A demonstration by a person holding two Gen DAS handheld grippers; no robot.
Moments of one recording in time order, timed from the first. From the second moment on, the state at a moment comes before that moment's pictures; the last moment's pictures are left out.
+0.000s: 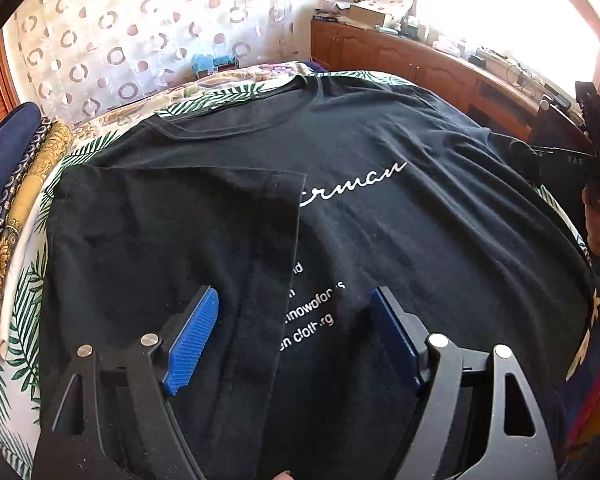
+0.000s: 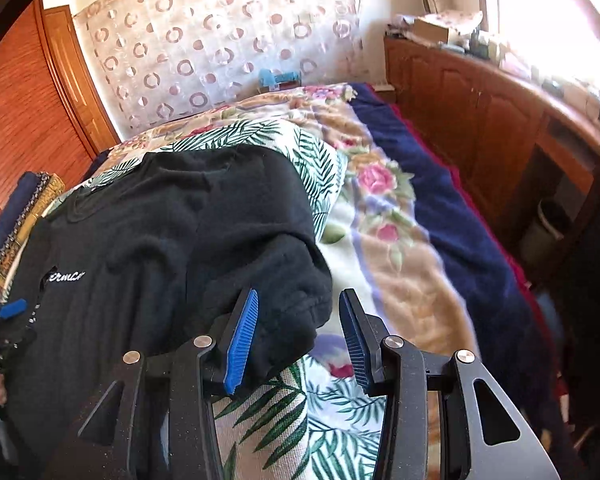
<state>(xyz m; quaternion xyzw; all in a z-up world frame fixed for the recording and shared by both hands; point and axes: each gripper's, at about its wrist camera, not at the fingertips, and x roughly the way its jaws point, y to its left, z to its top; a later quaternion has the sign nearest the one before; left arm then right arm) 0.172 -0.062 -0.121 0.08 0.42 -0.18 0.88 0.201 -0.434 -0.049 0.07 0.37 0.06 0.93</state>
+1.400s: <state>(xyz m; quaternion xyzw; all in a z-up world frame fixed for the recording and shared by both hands) 0.146 -0.045 -0.053 -0.02 0.28 -0.16 0.95 0.191 -0.400 0.000 -0.01 0.28 0.09 0.95</state>
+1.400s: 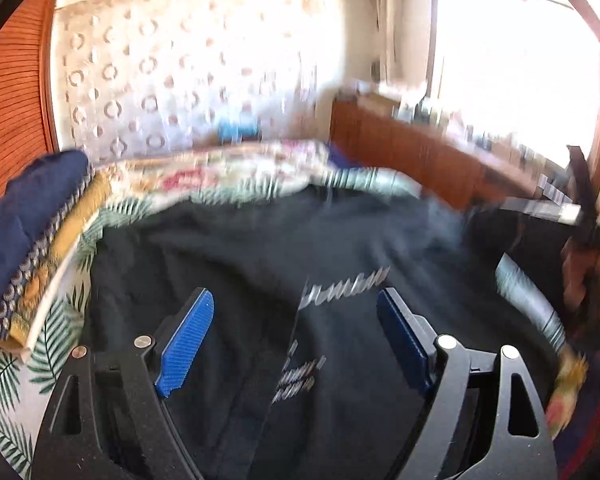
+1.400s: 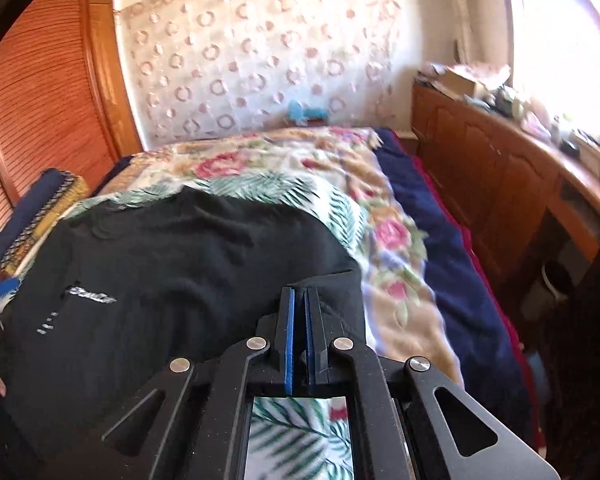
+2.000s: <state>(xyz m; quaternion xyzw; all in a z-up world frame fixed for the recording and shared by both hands) 0.161 -0.036 -0.029 -0.02 0.27 -0.17 0.95 0.192 -0.325 -0.006 -0.07 0.28 0.19 0.94</state>
